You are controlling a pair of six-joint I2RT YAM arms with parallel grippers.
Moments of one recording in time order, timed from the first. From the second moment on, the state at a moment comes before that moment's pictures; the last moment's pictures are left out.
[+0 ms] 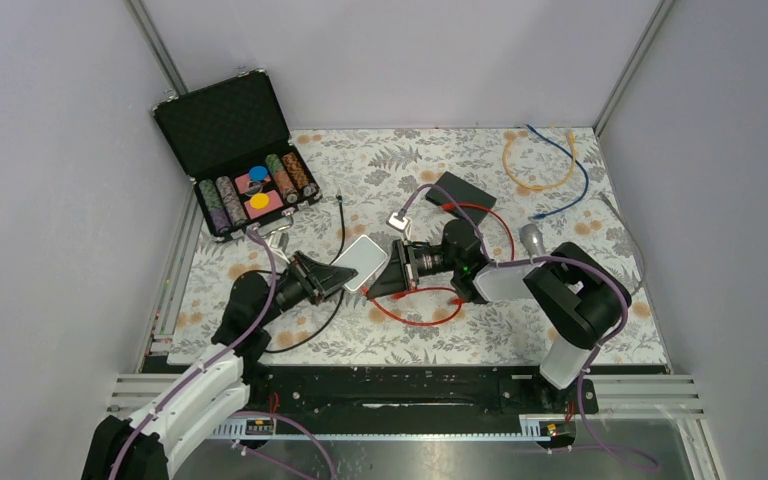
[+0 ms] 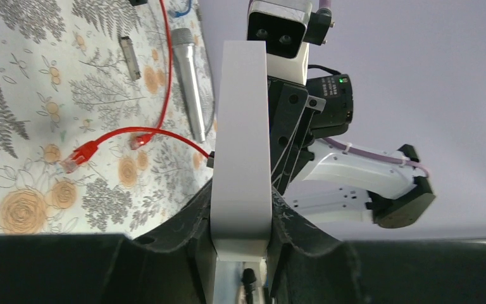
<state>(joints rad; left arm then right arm) -0.42 0.66 0.13 0.53 0.51 -1.39 0.71 1.72 0.68 1.07 -1.05 1.16</state>
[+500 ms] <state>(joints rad) -0.49 0.67 0.17 0.48 0.34 -1.28 0.71 1.72 0.71 0.98 -0.99 1.16</state>
